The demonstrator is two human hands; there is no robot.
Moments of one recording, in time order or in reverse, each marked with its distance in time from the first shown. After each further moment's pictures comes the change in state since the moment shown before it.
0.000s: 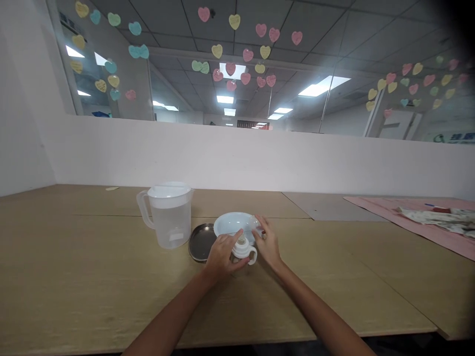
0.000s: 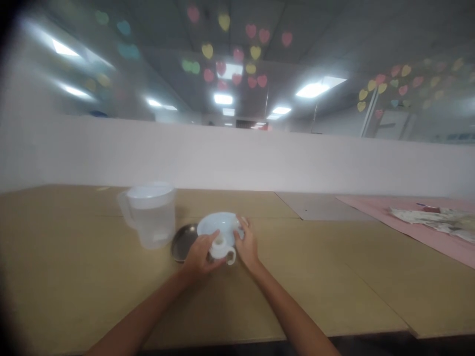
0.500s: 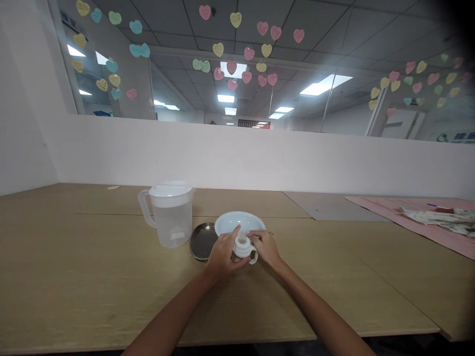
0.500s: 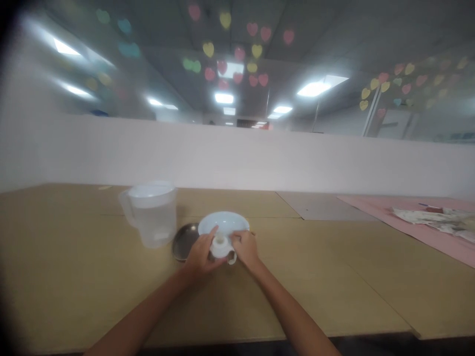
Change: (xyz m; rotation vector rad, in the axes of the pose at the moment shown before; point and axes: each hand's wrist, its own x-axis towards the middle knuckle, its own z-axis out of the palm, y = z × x) left_hand 0.000 0.000 -0.001 -0.083 -0.086 -0.104; right_hand -0.001 0.000 0.002 -0.240 -0.253 0.056
